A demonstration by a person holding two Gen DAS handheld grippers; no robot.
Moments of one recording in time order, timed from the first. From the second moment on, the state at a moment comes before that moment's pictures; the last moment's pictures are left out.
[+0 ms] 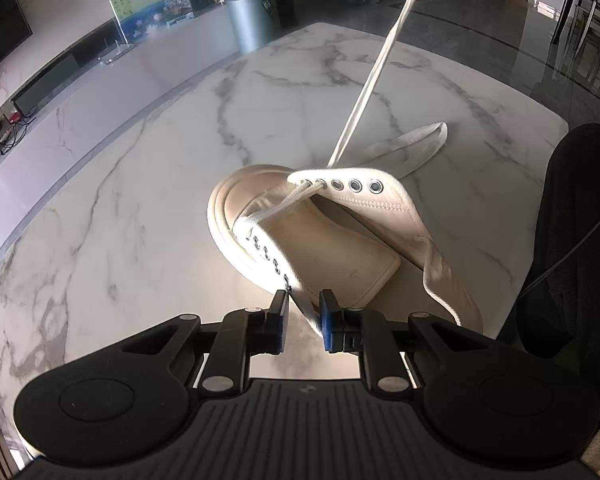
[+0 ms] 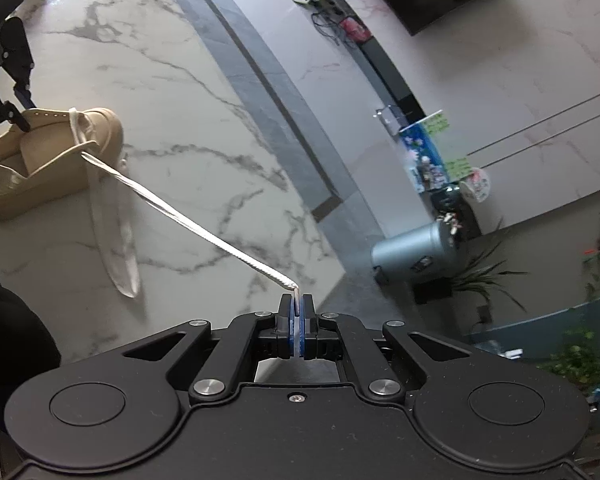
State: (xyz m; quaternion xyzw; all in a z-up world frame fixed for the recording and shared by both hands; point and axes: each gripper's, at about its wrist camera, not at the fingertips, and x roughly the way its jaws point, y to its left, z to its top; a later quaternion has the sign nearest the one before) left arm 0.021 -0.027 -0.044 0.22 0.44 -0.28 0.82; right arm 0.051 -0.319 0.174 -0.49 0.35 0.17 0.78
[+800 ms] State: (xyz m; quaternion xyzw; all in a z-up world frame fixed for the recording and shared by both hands) left arm 0.020 -0.027 -0.044 0.22 0.44 -0.28 0.83; right arm 0.052 -0.318 0.164 -0.48 0.39 0.18 0.77
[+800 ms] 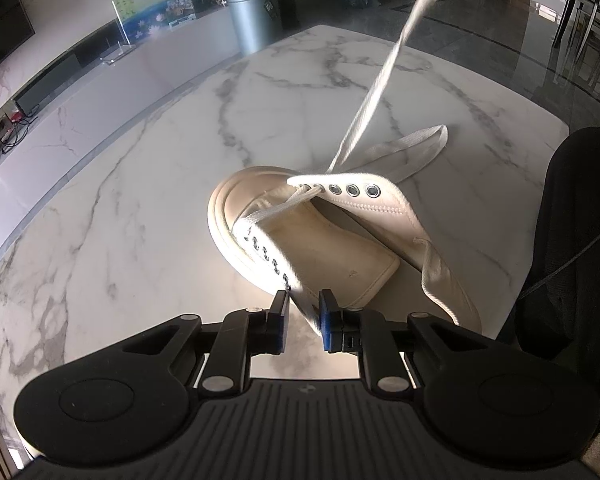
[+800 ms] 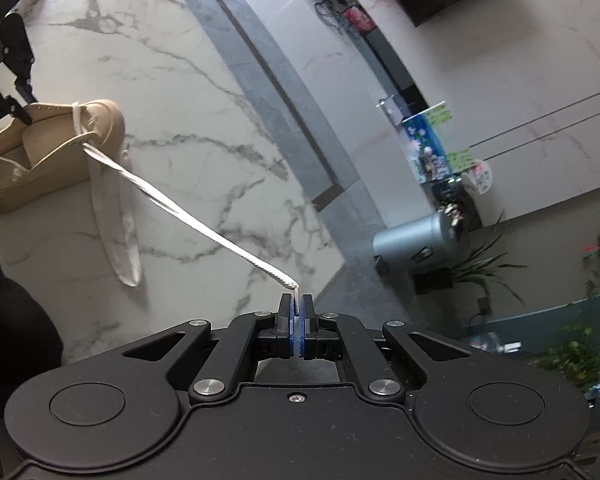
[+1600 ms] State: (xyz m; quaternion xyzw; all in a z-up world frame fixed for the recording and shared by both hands) left arm 0.046 -0.031 -0.040 0.19 0.44 -0.28 0.83; right arm 0.081 -0.315 -0.017 -0.31 0.53 0.29 0.73
